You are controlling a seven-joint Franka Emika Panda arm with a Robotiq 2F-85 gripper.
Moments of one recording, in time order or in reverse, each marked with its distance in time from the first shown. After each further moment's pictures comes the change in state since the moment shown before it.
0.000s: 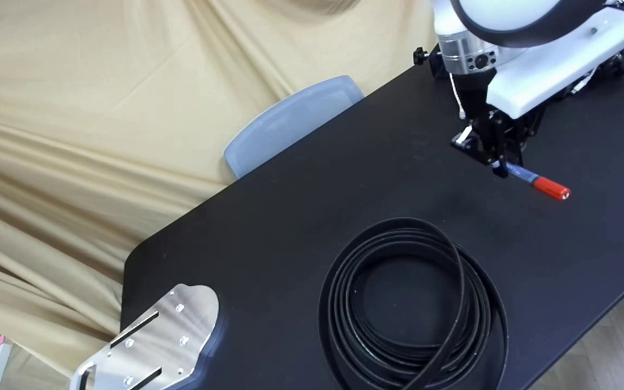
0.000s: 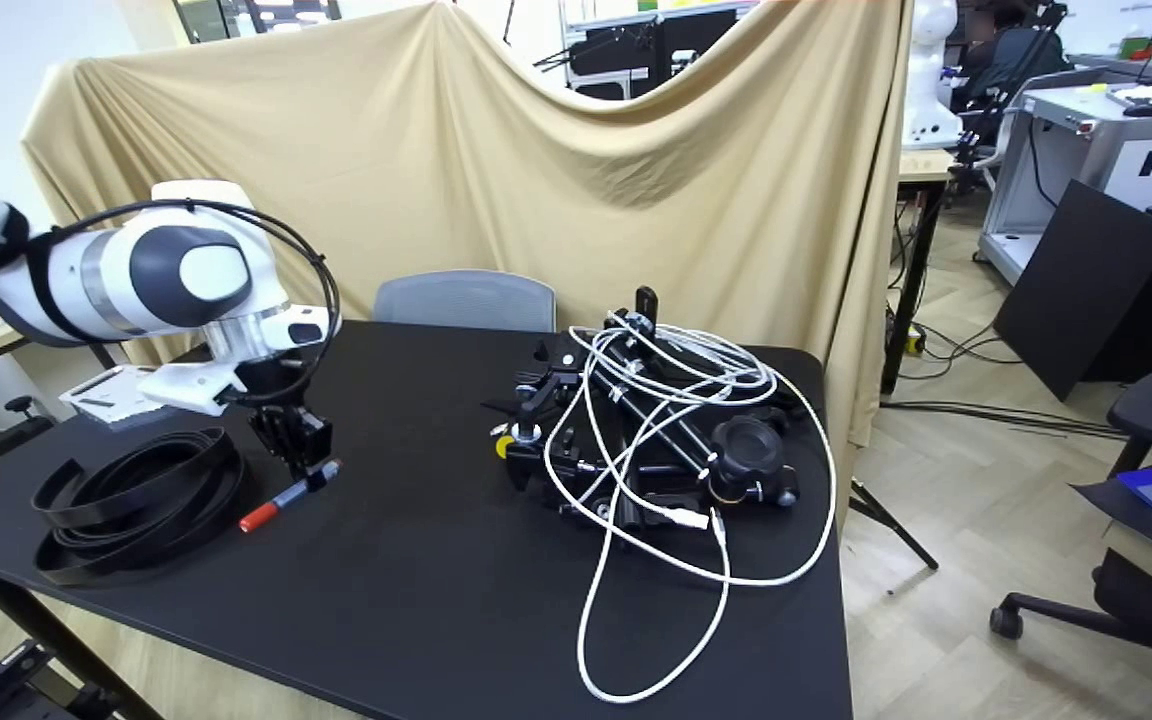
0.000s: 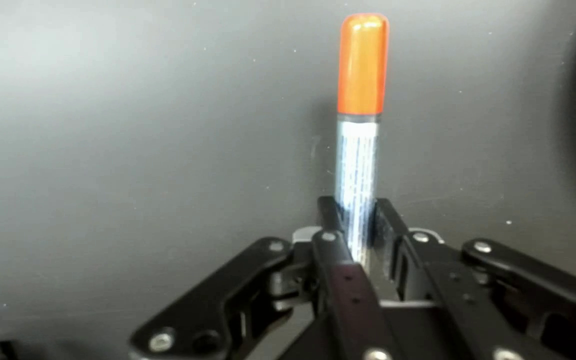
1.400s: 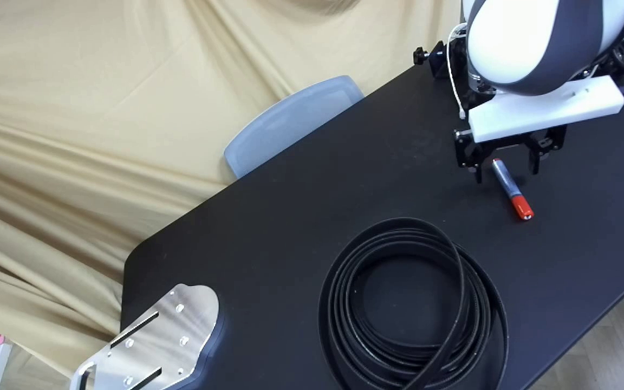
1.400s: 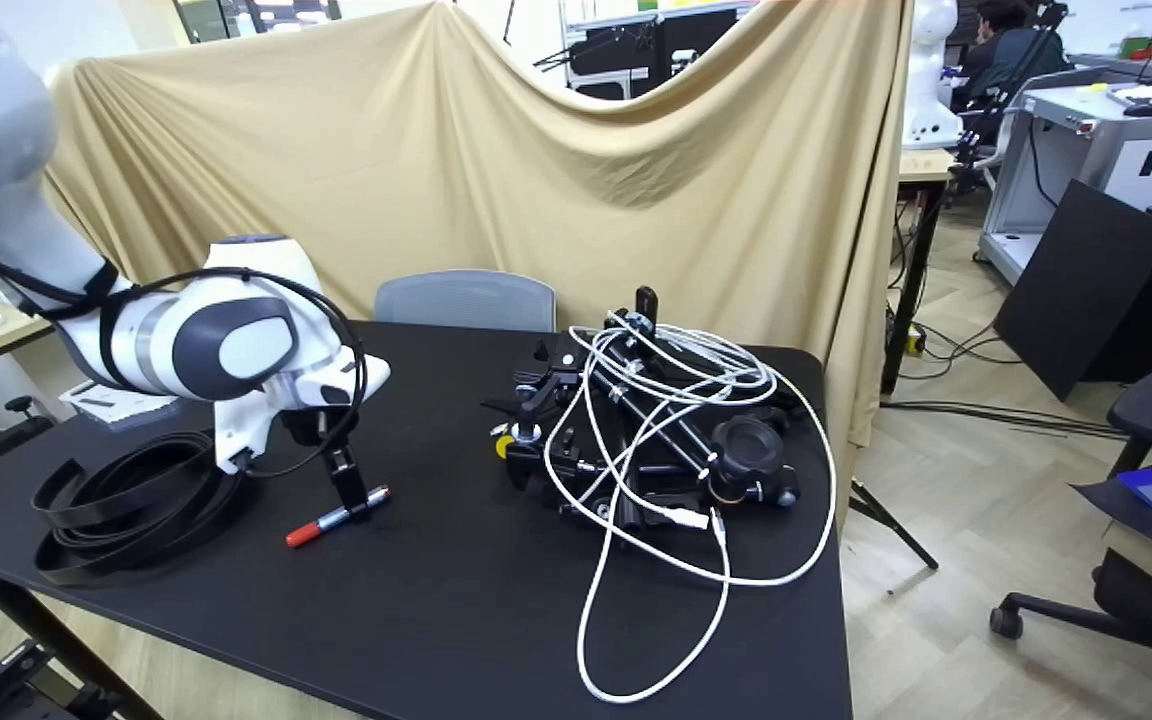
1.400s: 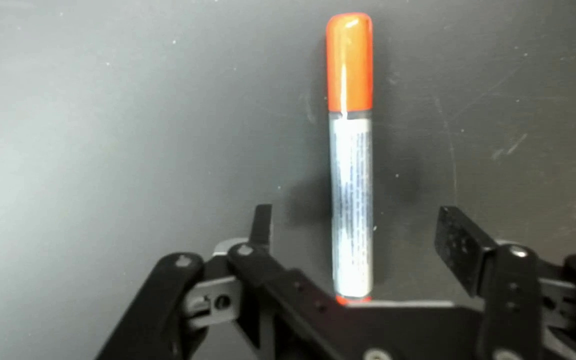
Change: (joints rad) arm 0.003 0.150 -0.079 -0.013 0.193 0.273 0.254
